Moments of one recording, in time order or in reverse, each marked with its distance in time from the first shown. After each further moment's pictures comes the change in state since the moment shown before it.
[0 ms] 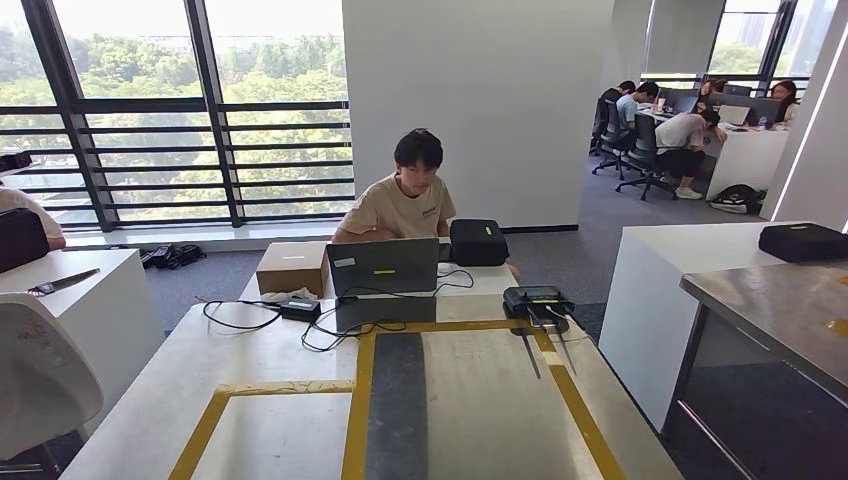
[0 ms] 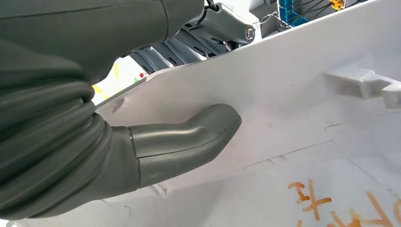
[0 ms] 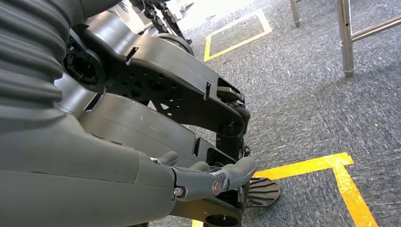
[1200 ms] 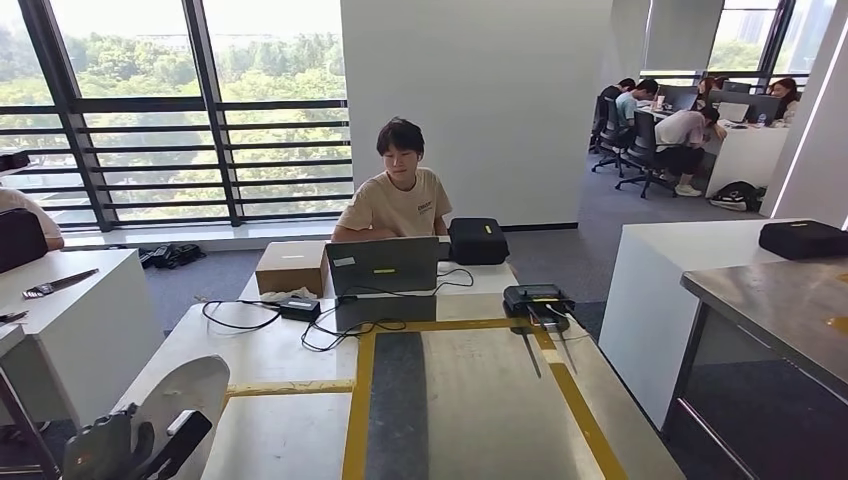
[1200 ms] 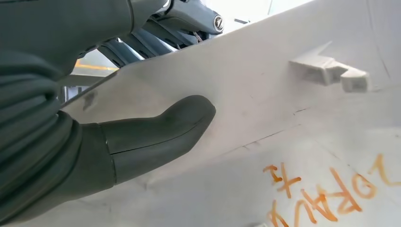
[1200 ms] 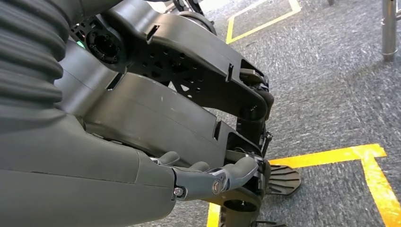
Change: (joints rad) left arm -0.229 -0.136 -0.339 0.717 -0.569 0.101 0.475; right arm 0.004 -0.034 0.052 0.000 0.046 0.004 0.059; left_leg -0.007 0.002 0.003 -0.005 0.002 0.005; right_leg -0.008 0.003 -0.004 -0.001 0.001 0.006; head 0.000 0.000
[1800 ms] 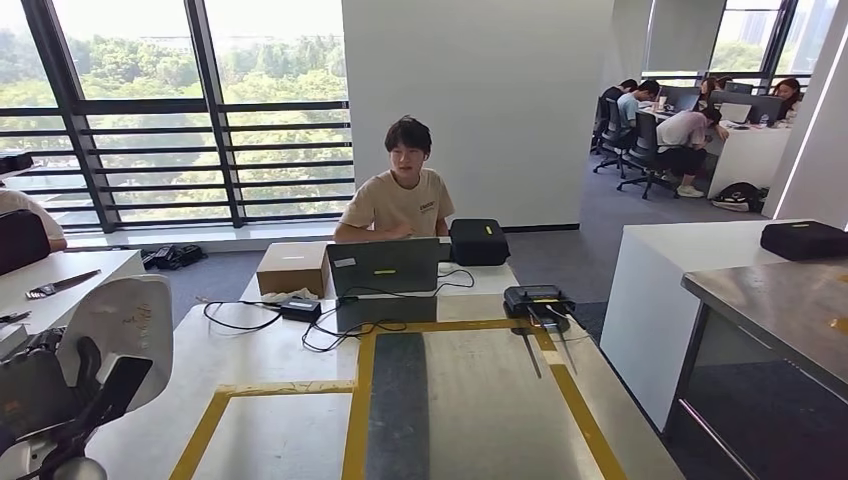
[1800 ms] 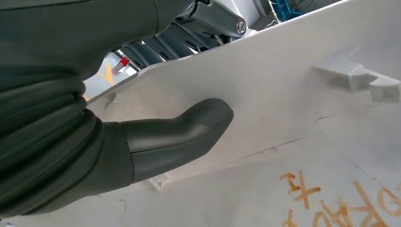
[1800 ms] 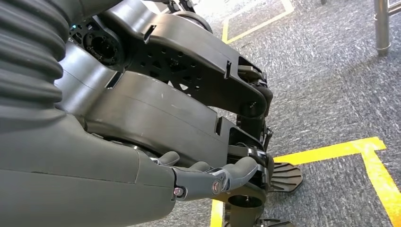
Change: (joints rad) left arm -0.148 0.005 0.175 -0.027 0.222 0.231 -0.442; right arm 0.010 0.000 0.001 0.000 -0.033 -0.019 -0.014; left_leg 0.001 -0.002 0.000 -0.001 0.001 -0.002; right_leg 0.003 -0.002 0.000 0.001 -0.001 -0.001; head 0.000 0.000
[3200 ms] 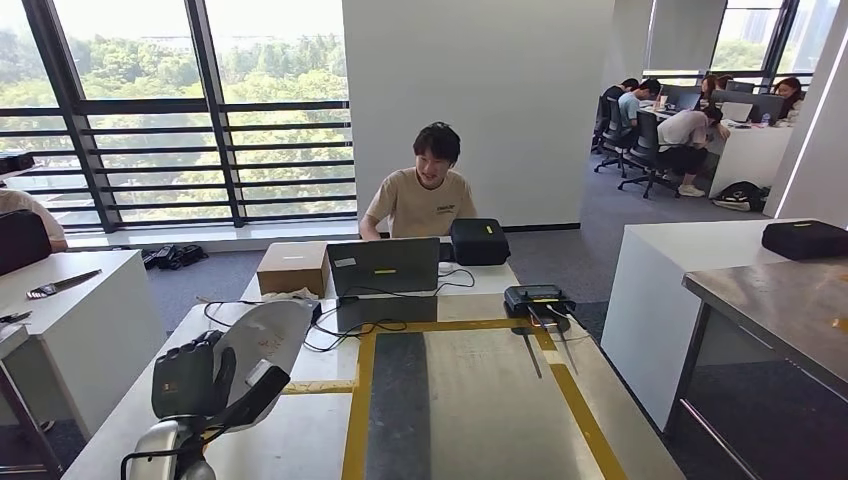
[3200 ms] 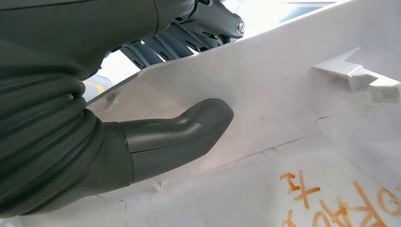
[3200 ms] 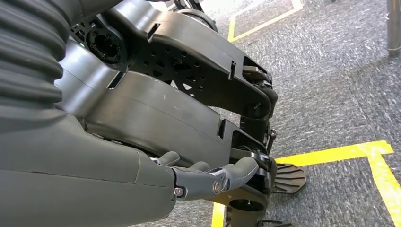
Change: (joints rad) left arm -0.040 -0.201 -0.215 0.099 -0.399 -0.136 0.348; right arm -0.003 0.002 0.018 0.000 0.016 0.008 0.011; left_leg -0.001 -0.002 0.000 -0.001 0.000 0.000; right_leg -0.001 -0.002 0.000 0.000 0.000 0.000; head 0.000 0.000
